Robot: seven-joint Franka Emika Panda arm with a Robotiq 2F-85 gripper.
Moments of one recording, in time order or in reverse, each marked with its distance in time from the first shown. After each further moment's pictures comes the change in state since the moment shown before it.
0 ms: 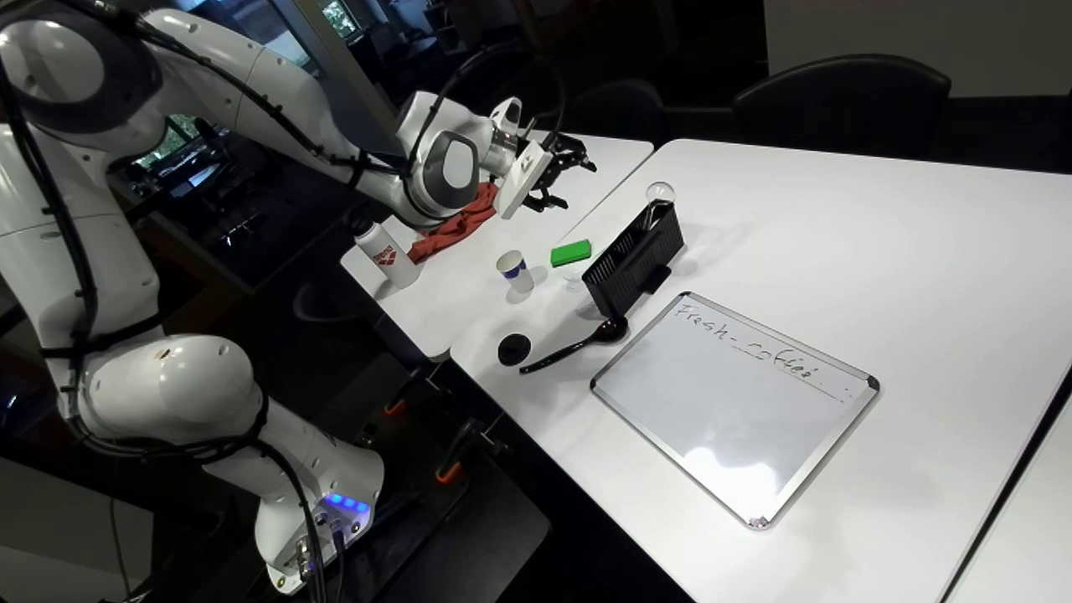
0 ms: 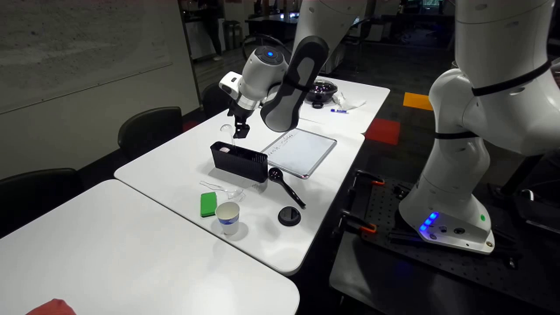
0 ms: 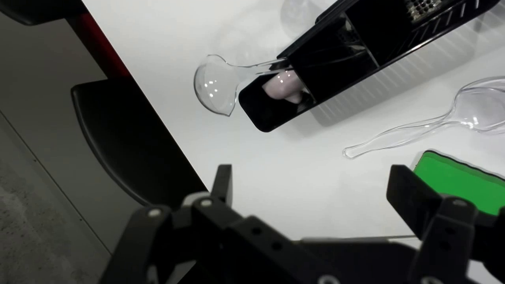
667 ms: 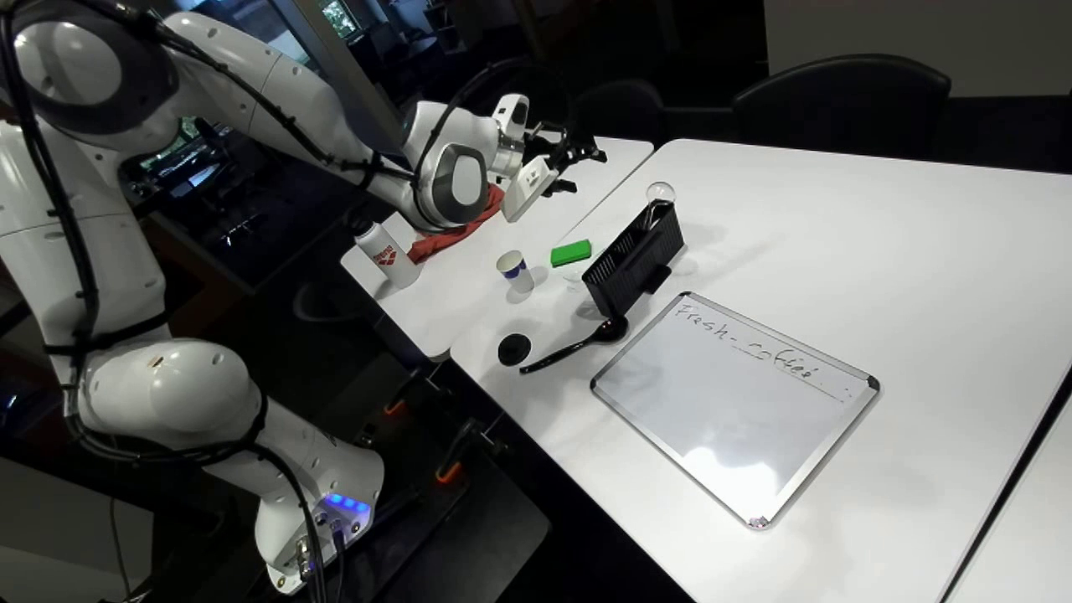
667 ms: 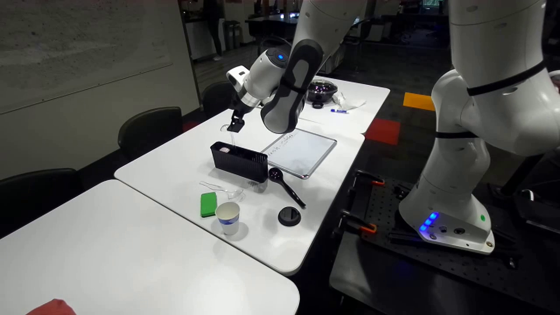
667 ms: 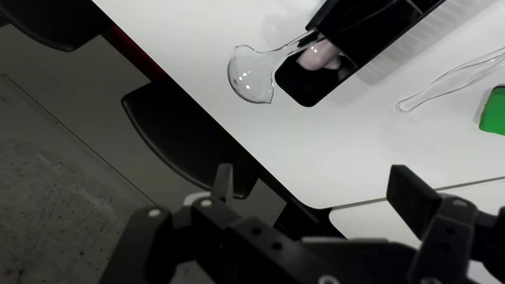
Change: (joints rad) arm -0.094 0.024 0.067 -0.003 0.103 0.188 0.136
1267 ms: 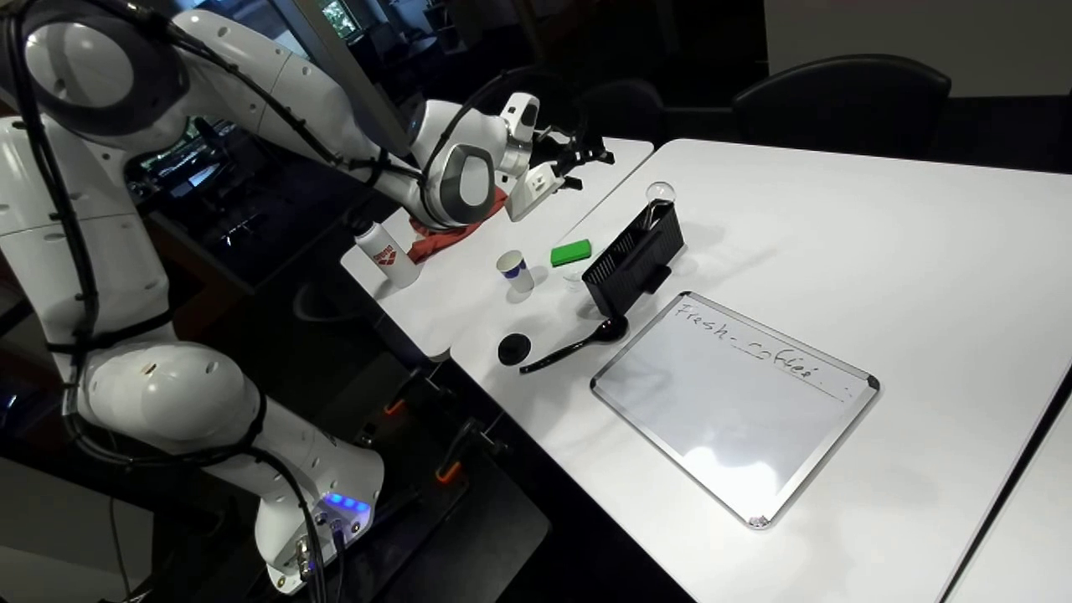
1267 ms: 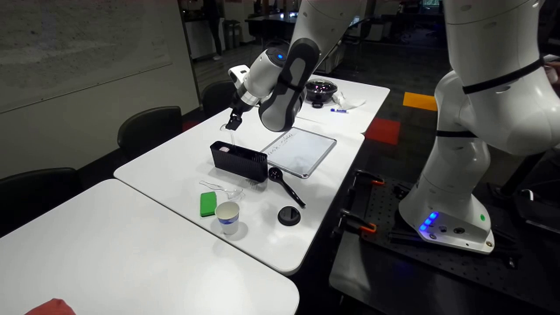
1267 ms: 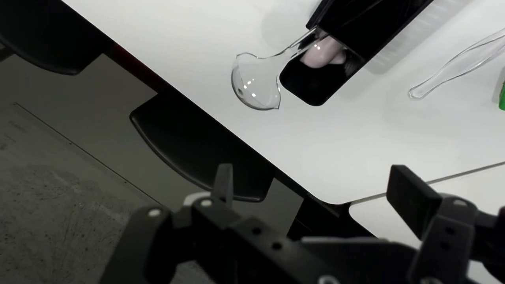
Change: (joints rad) arm -0.086 0.007 0.073 0.030 0.015 -0.003 0.065
